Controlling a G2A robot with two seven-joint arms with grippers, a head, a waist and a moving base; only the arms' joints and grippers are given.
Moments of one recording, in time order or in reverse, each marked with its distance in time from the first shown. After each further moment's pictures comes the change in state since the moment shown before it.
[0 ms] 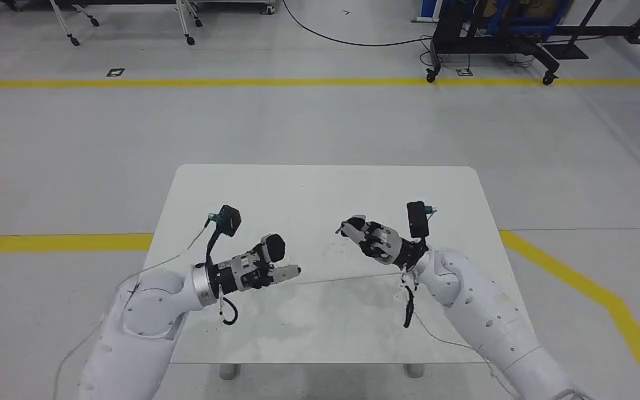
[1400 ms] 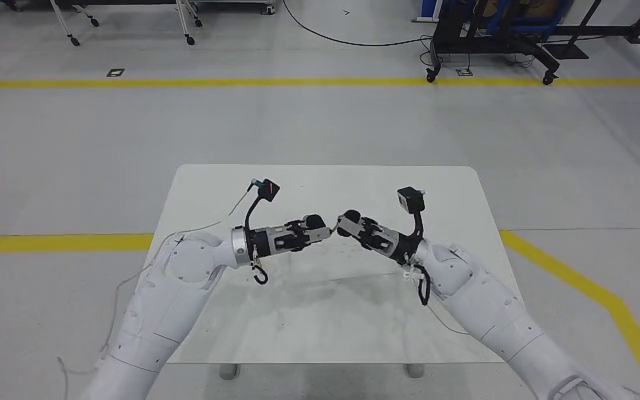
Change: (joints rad) left arm -0.313 -0.039 0.272 0.310 -0.017 -0.010 0.115; right arm 0.075 0.044 -0.117 0.019 0.792 0.036 0.588
